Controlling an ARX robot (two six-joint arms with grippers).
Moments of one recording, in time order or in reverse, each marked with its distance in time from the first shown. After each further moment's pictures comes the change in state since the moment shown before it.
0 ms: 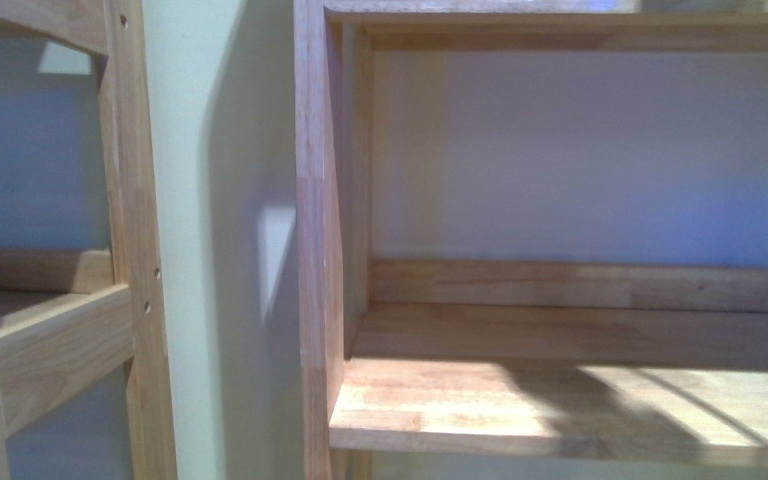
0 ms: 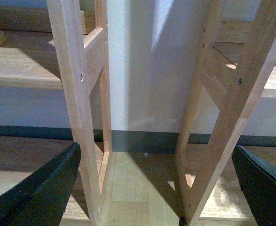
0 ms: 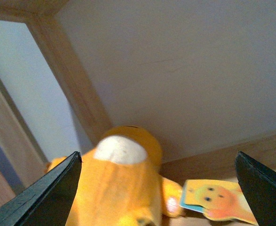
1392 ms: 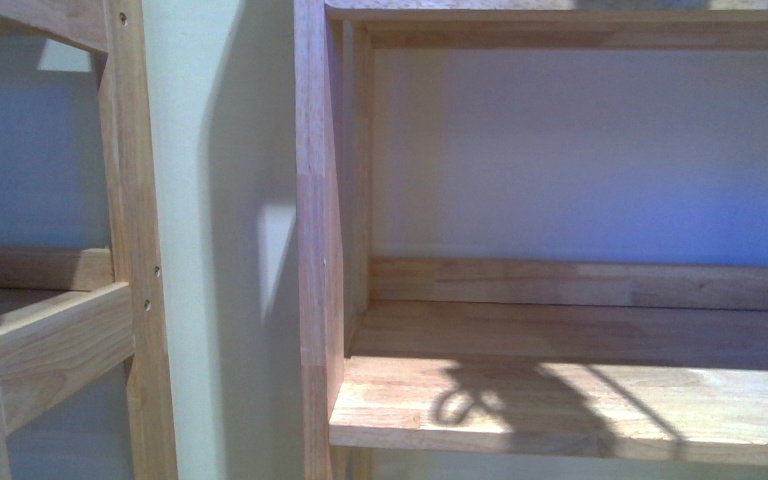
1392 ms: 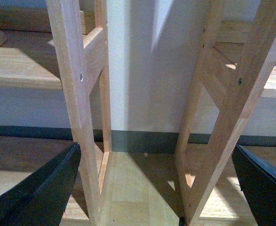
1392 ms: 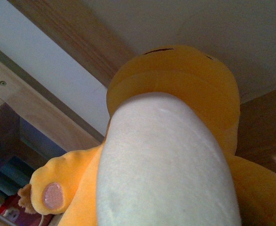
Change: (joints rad) left arm 0.000 0.000 0.000 0.000 0.000 0.000; right arm 0.110 0.500 0.661 -0.330 -0.160 0.356
